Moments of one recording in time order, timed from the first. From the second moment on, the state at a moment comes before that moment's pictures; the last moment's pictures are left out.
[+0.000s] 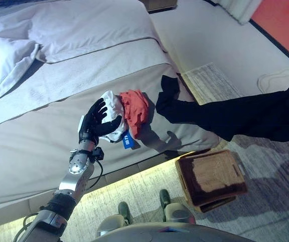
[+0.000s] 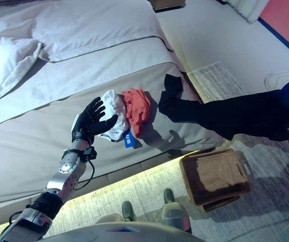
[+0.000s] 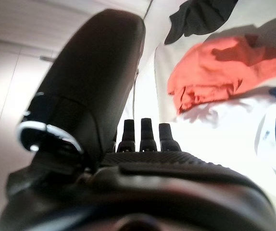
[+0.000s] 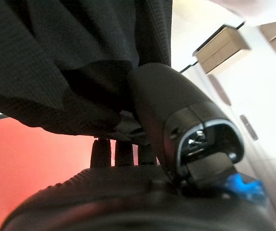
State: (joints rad) left arm -0.14 0.43 -0.31 0.40 -0.59 -0.31 0.25; right arm -0.30 -1.08 -0.01 0.48 0.01 0.09 -0.23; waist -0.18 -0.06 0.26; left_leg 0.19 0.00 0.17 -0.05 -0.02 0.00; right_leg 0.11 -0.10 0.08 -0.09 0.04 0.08
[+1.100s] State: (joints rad) left arm -0.18 0.34 -0.26 0.51 -0.47 -0.31 0.36; right arm 0.08 -0.97 -0.27 0.25 0.06 0.18 -0.10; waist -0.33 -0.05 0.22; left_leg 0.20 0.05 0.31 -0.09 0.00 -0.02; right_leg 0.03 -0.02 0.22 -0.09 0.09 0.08
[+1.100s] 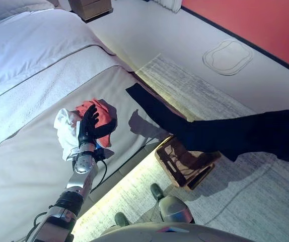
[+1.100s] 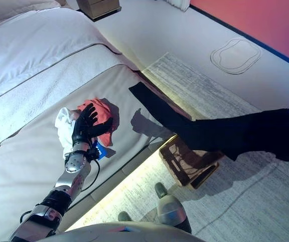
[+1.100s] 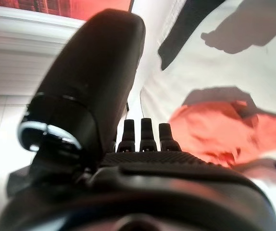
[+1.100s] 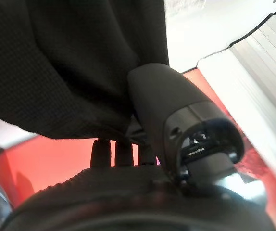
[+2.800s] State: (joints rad) left arm -0.21 0.29 -0.32 0.57 -0.45 -0.29 0.31; right arm -0.28 -0.64 0.22 0.82 -0.02 0.18 -0.26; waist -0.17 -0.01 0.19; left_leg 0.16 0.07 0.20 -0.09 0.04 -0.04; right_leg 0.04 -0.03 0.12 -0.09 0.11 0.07
